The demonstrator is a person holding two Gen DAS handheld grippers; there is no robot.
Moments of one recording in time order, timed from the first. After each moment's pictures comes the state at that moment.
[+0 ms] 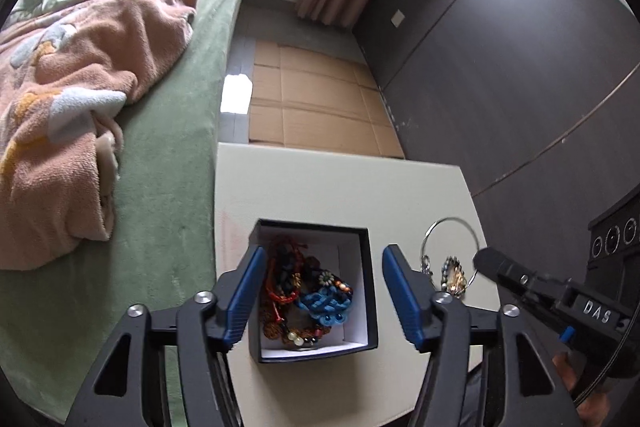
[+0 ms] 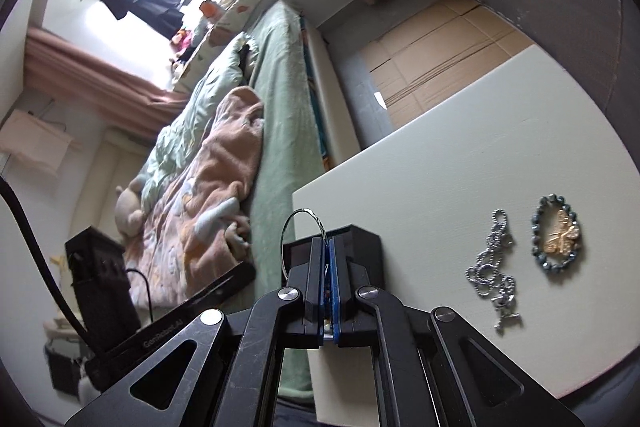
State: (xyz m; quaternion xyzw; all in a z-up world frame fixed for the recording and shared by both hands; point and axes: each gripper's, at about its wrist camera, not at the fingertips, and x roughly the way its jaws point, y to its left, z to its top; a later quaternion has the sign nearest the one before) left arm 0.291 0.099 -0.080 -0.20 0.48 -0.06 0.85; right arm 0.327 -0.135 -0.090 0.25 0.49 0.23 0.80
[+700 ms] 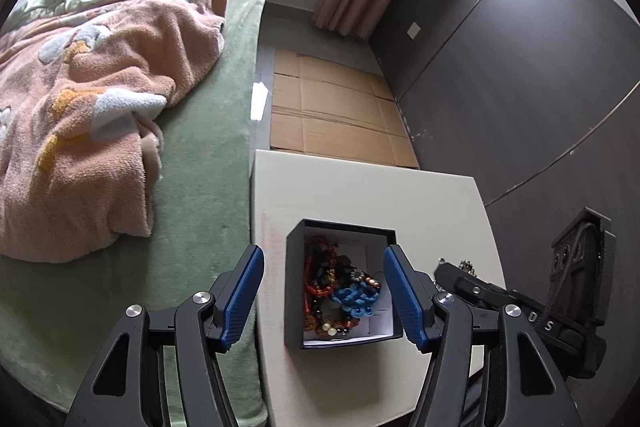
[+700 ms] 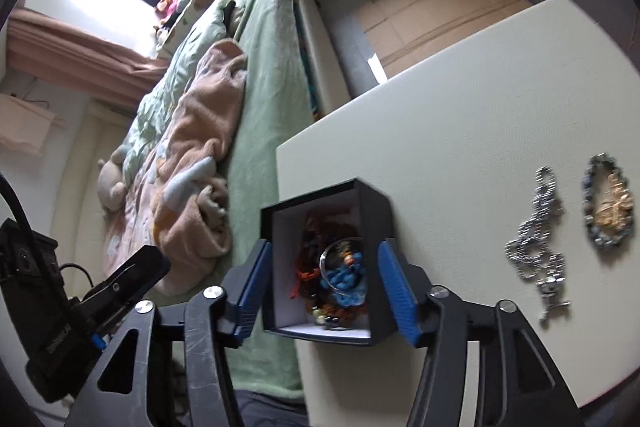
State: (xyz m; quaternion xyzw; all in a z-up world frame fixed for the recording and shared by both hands) left arm 0.274 0.119 -0.068 -0.20 0.47 -0.04 0.86; right arm 0.330 -0.098 -0.143 0.23 0.54 0.22 0.78
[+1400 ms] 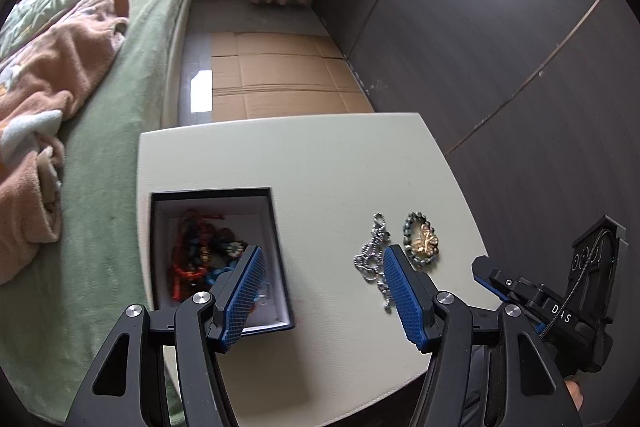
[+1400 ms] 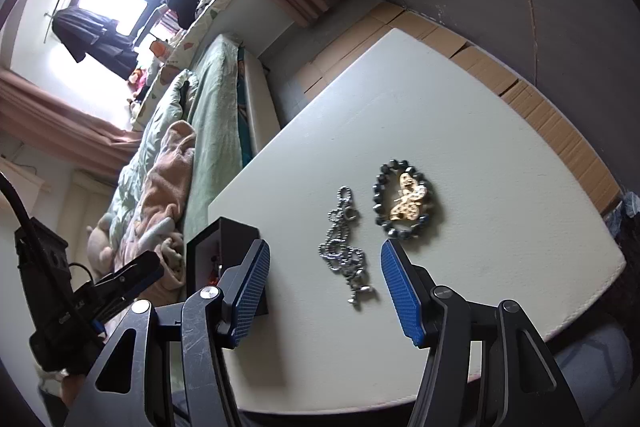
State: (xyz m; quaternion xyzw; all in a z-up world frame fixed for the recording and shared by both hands) left arm 0.290 -0.004 -0.082 -0.12 0.51 -0.11 0.84; right arm 0.279 -0.256 -0.145 0.29 0.48 0.13 0.82
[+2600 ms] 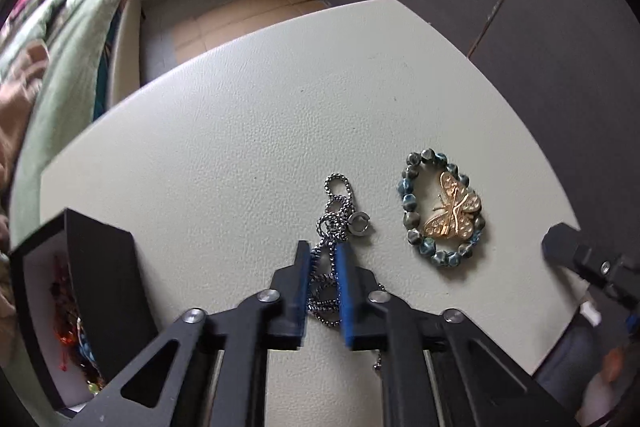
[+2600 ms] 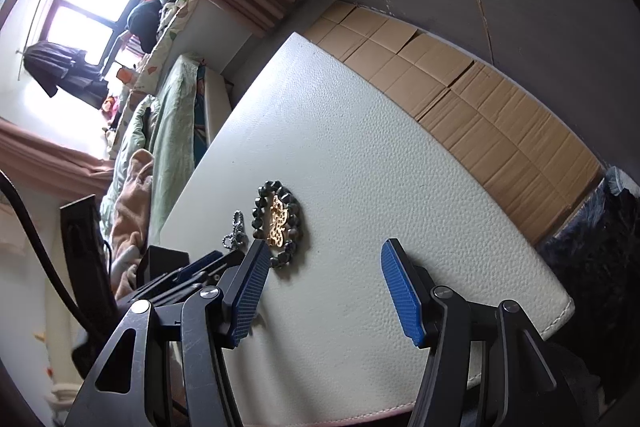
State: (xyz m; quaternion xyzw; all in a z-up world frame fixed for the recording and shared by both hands) left arm 0.340 -0.118 -0.187 0.03 0.58 -0.12 0.81; right arm 0.286 -0.324 -0.201 0.32 0.49 0.09 0.81
